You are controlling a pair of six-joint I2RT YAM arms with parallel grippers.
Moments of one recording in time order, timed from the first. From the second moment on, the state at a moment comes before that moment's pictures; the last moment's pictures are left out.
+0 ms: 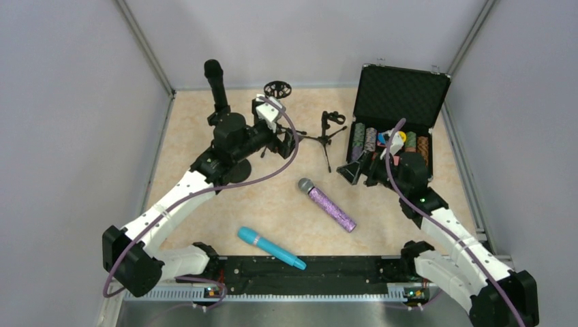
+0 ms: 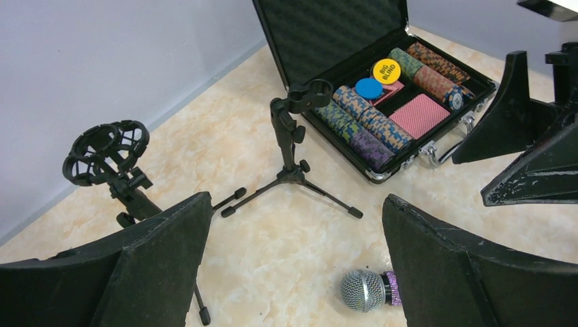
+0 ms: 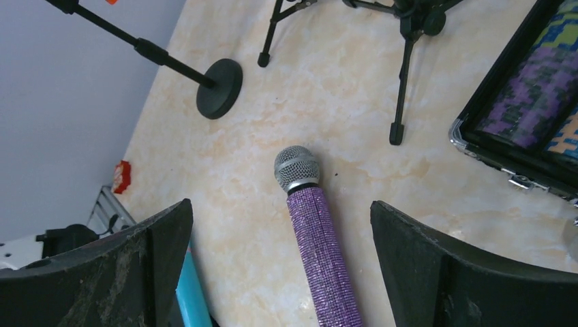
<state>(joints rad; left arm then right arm) -0.59 1.19 1.06 0.03 0.25 0.11 0.34 0.84 0.51 0.04 -0.38 0.55</state>
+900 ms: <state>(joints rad) -0.59 1.67 1.47 -0.18 -0.20 -0.11 0.30 0.80 0.42 0.05 -0.54 0.58</state>
